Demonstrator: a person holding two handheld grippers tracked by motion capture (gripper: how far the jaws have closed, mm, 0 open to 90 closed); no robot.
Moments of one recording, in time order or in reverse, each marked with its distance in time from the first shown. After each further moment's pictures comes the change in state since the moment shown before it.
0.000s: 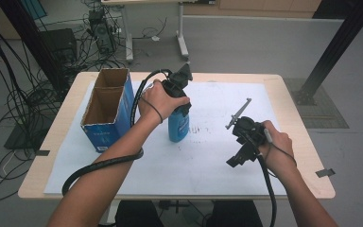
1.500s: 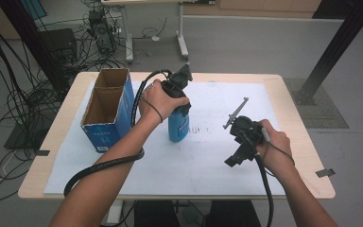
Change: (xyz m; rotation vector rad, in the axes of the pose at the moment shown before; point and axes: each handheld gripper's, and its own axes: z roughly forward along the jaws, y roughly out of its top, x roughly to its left) left arm 0.000 -0.002 0.000 -0.017 0.004 0.006; right arm 0.004 0.006 -0.001 0.007 -0.008 -0.016
